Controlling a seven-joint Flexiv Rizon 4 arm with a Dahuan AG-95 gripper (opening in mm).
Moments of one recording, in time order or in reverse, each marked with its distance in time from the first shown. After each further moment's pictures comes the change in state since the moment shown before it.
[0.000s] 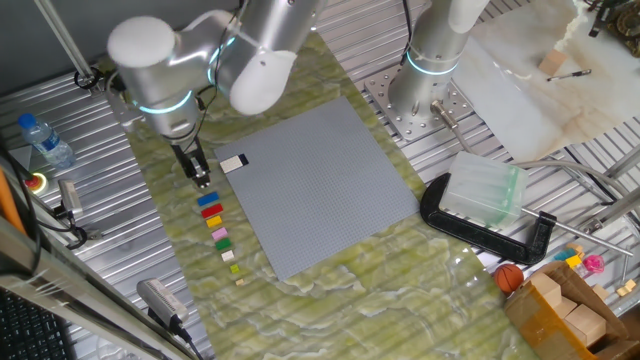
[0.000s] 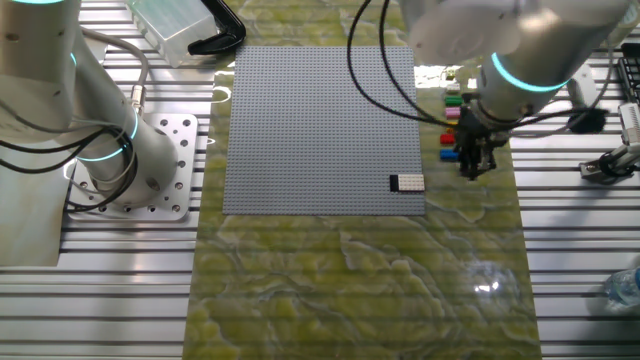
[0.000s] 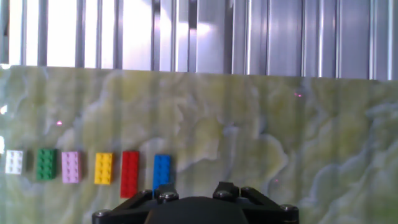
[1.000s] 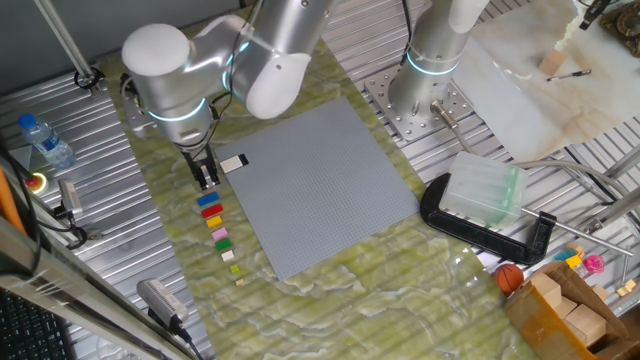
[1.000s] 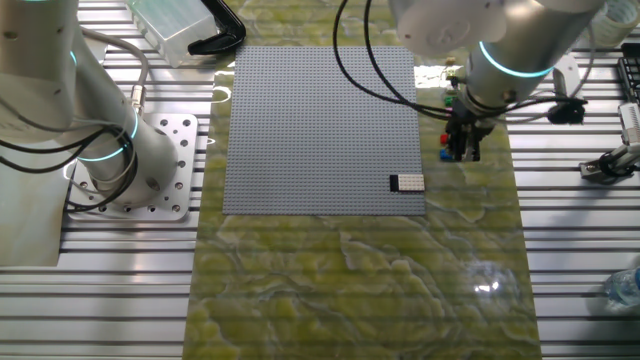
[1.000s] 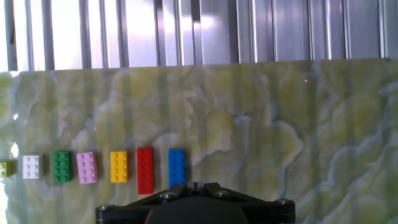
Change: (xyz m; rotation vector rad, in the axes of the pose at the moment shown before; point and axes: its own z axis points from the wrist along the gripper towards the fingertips) arm 0.006 0.018 0.007 0.019 0.020 0.096
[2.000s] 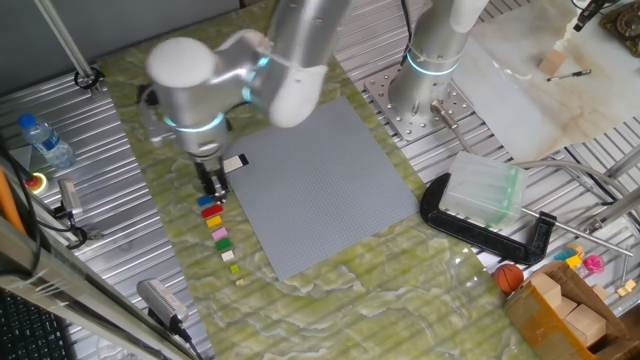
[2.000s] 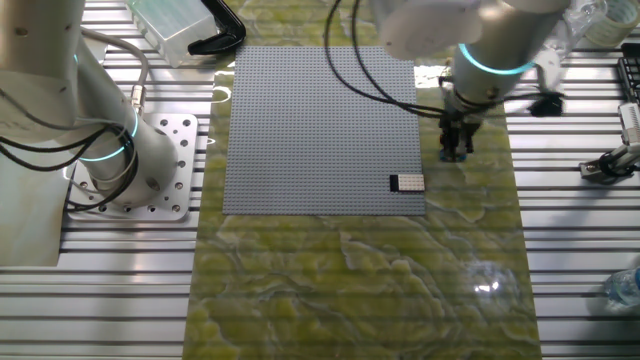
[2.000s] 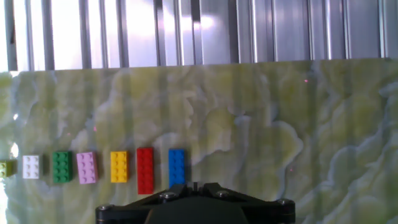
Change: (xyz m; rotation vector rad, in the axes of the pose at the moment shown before) arm 0.013 0.022 0.017 0.005 -0.094 -0.018
